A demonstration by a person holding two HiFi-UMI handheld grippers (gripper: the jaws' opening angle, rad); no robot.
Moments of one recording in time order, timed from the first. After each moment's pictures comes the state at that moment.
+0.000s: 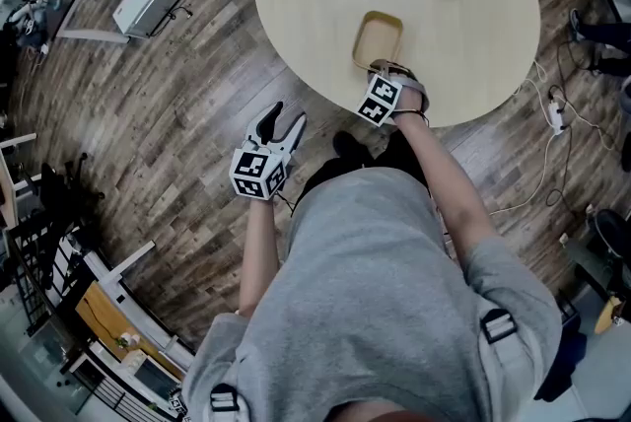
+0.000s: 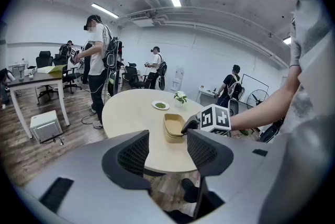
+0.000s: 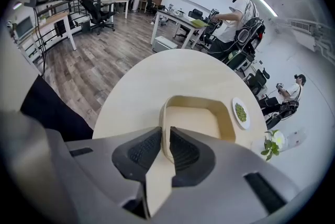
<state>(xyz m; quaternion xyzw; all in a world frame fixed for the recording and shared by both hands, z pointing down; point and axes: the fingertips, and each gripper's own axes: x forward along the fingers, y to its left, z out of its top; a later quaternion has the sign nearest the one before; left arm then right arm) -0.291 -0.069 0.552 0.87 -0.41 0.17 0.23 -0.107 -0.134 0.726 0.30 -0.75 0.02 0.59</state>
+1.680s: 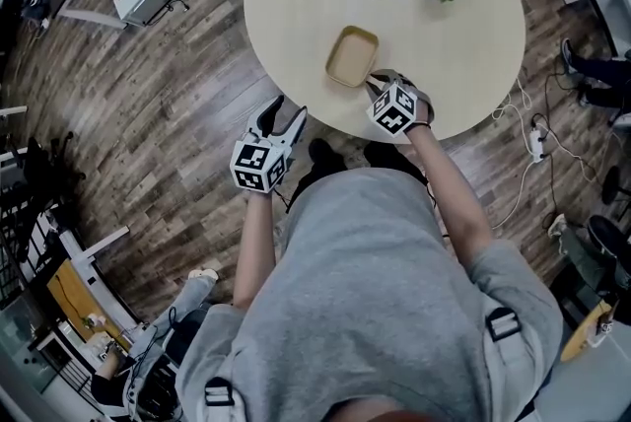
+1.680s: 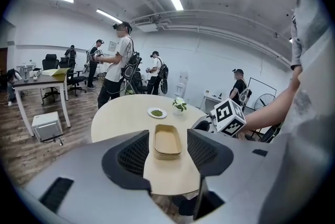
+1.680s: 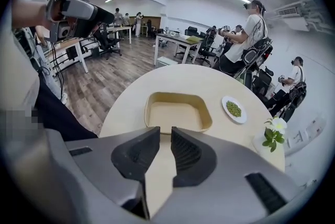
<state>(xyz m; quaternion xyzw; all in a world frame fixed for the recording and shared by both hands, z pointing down) -0.207 -0.086 0.529 0.86 -0.44 0.15 0.22 -0.034 -0.134 0.671 0.28 -0.83 0.06 0.49</state>
